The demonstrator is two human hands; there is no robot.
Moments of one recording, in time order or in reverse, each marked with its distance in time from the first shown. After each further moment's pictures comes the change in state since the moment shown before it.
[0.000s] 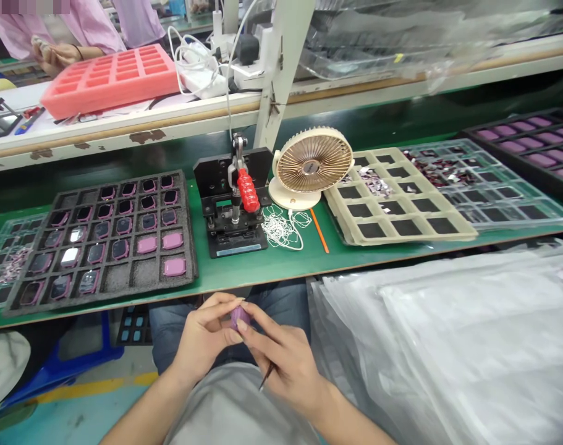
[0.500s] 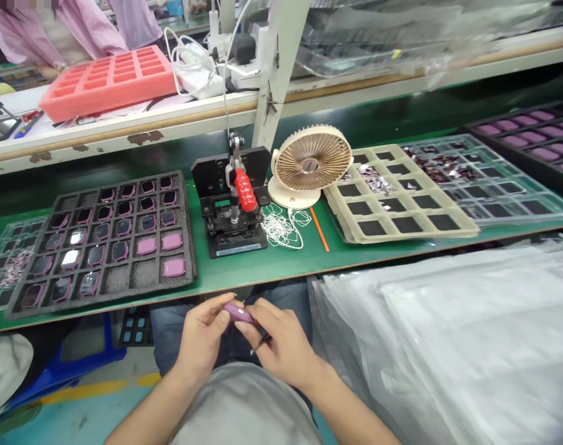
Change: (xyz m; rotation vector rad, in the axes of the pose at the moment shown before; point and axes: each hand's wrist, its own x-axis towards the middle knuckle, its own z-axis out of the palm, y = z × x) left_hand 0.003 -0.005 0.007 -0.131 0.215 -0.054; right_hand 0.027 0.006 -0.004 0.007 -0.182 0.209
